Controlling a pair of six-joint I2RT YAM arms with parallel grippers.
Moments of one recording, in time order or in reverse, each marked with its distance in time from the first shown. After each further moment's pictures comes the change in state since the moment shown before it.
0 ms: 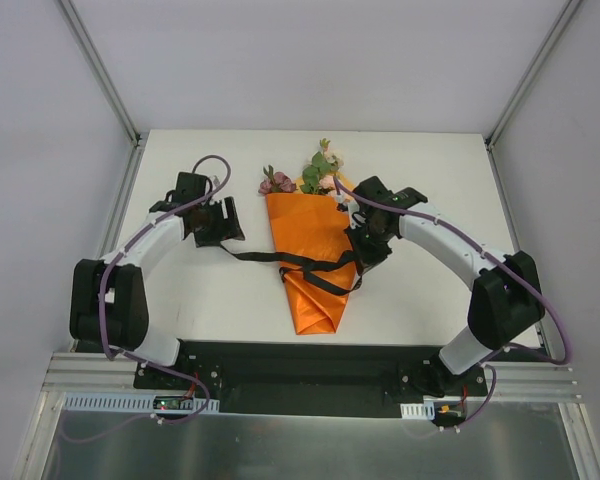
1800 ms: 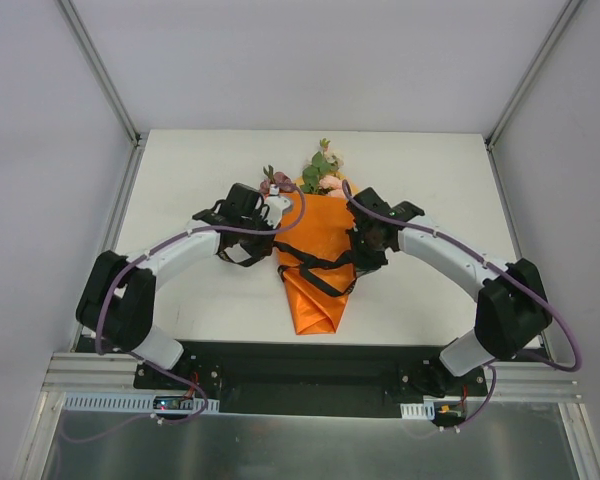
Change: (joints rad) left arm -0.359 0.044 0.004 0.101 0.080 0.640; right arm 0.063 -0.056 -0.097 0.120 0.112 0.305
